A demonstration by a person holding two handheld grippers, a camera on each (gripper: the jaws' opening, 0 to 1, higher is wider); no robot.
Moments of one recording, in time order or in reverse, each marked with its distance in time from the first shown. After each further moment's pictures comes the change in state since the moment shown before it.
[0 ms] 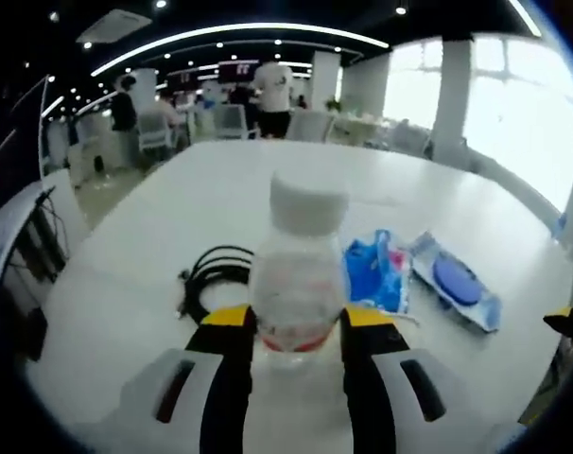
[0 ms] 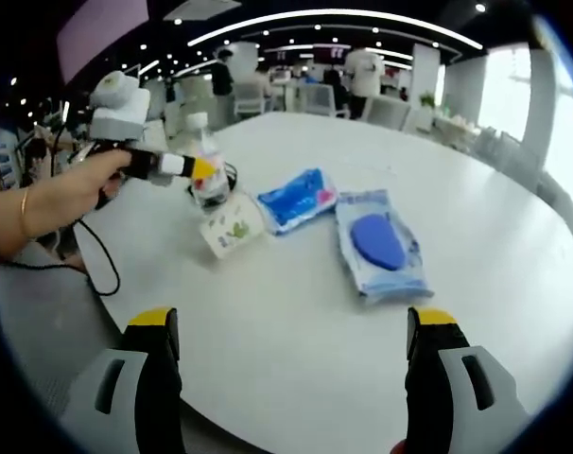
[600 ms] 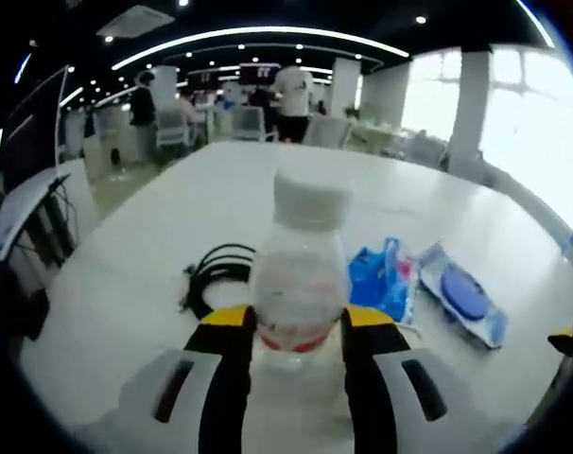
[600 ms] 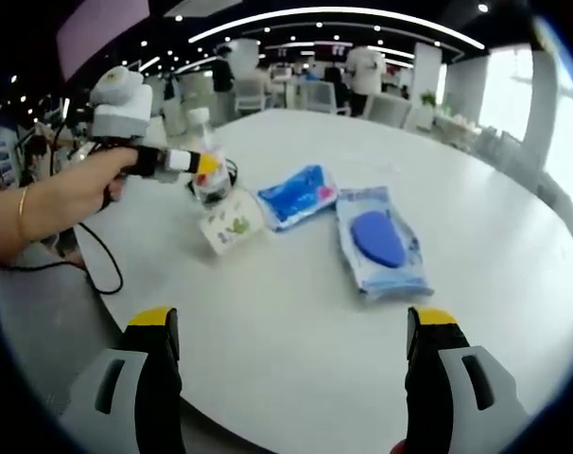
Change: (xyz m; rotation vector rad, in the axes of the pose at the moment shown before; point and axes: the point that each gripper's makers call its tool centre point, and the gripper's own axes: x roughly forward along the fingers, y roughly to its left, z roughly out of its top) left arm 0.000 0.005 0.002 0.019 -0.044 0.097; right arm -0.001 0.000 -0.003 -0.007 0.013 -0.002
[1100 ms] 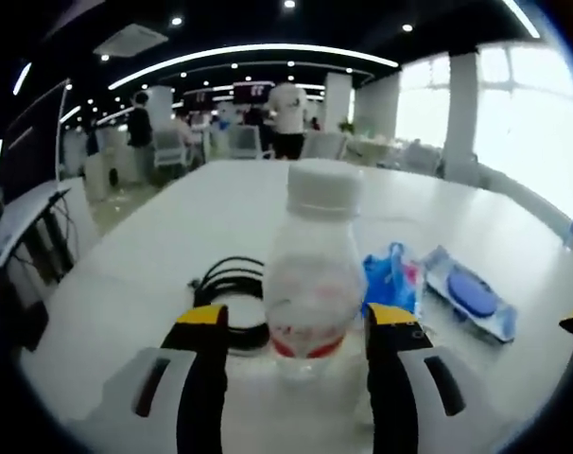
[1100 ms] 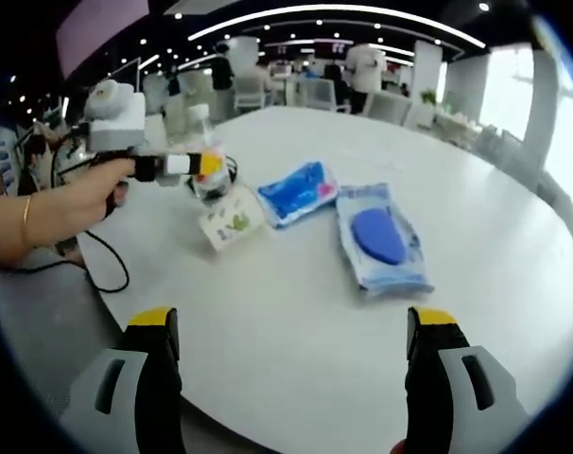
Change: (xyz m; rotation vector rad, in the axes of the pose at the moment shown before) left arm 0.004 0.002 0.002 -0.032 -0.105 -0.043; right arm 0.001 0.001 -0.002 0.002 0.011 0.000
